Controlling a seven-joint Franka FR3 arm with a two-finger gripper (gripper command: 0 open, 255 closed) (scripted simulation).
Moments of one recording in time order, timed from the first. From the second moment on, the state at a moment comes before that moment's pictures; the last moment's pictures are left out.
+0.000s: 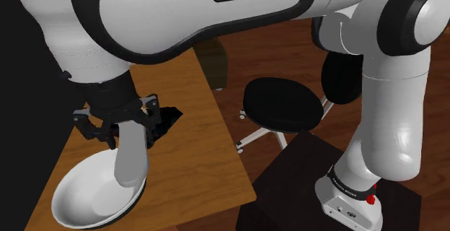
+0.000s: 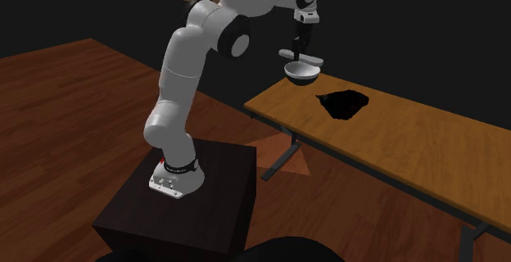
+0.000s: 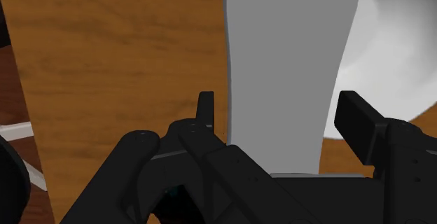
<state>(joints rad) 0.22 0.42 0.88 -1.39 -0.33 1.65 1.49</state>
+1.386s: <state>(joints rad) 0.49 0.75 0.78 -1.07 -0.51 1.63 1.57</state>
